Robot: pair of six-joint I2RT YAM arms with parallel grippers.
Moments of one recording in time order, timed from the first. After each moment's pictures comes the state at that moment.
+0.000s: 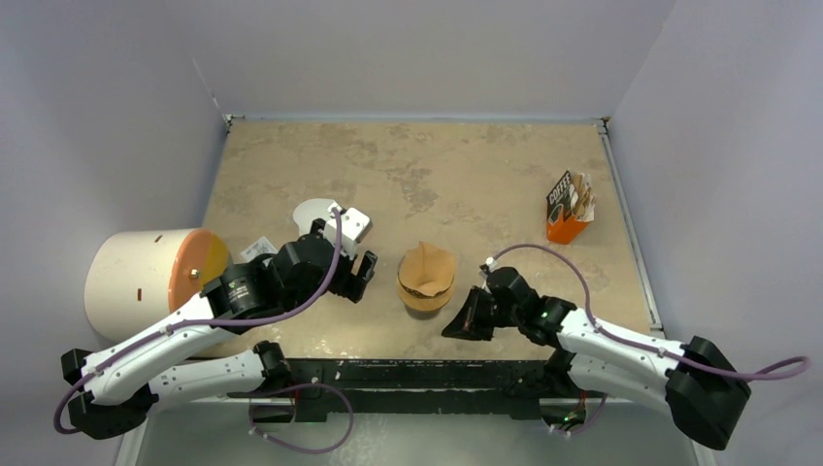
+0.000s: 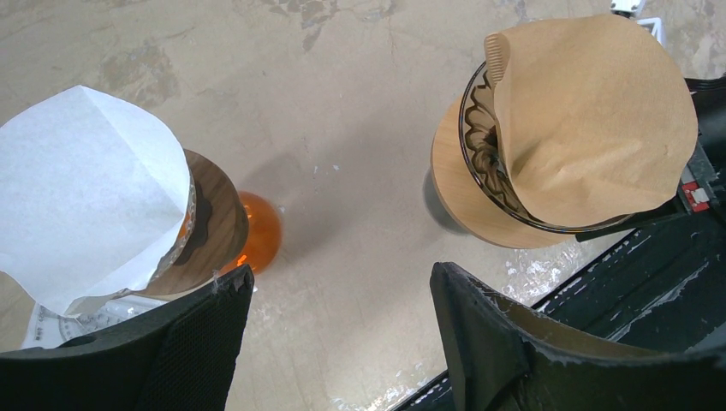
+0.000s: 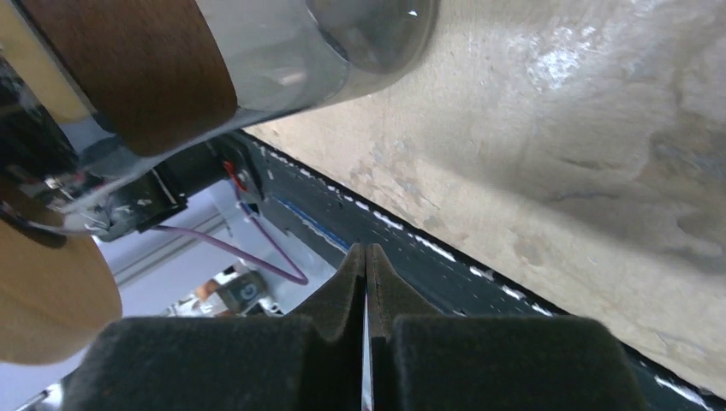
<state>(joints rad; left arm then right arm) -1.04 0.83 1.02 -0.77 -0.39 -0.22 0.84 0.91 0.33 -0.23 -0.34 1.24</state>
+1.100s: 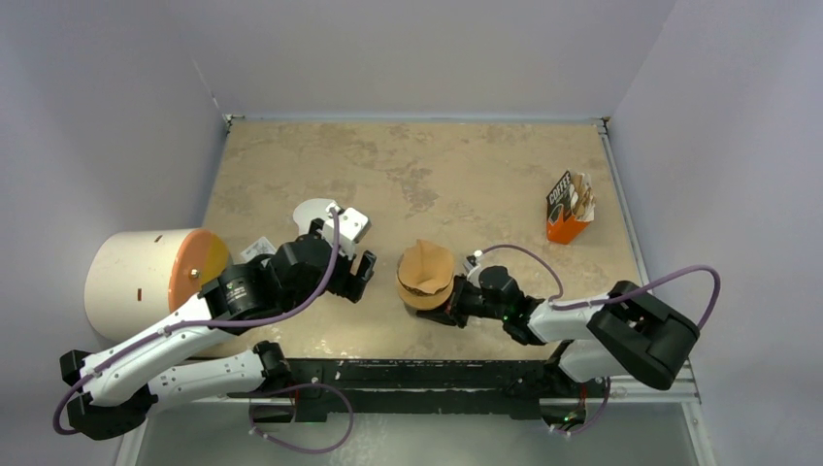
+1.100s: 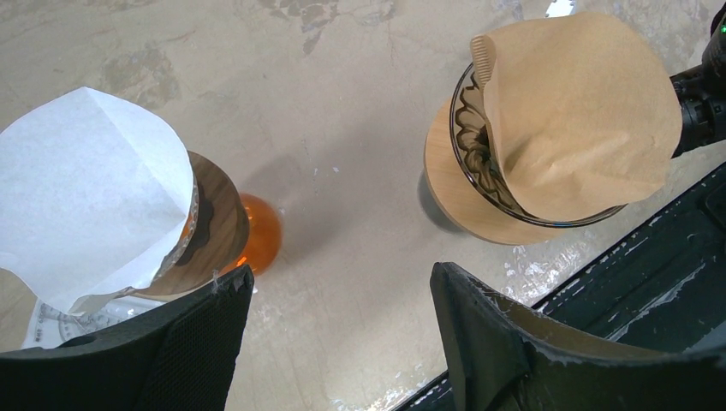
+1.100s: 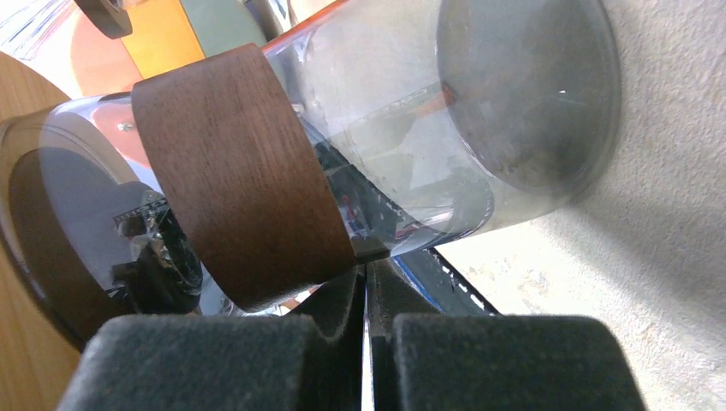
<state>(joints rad) -1.04 0.83 1.01 -0.77 -0.39 -0.22 0.82 1.35 0.21 0.66 -0.38 1.50</state>
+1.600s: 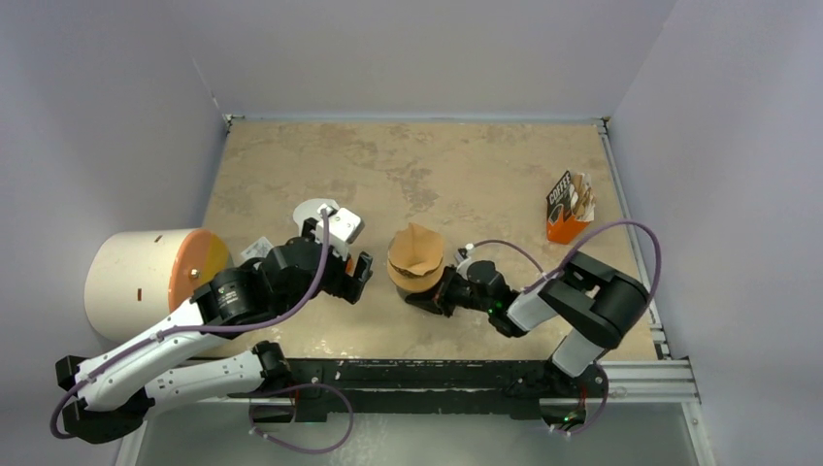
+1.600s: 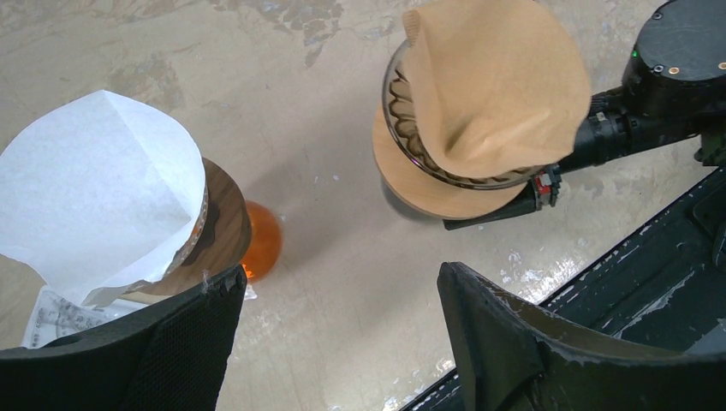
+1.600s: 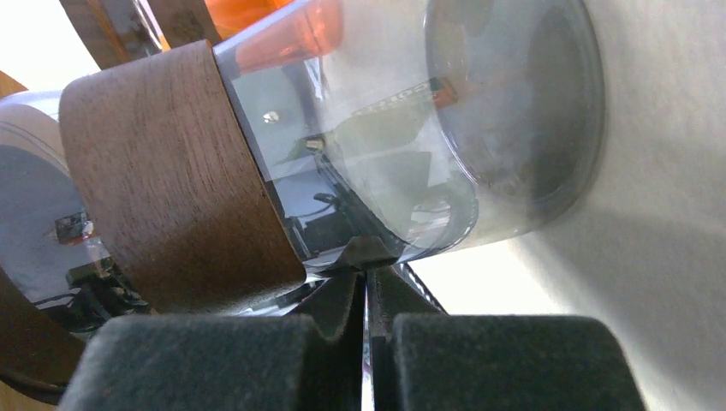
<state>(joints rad) -1.04 0.78 1.00 -0.76 -0.40 -0.22 0.82 1.62 0.27 0.93 -0.33 1.54</state>
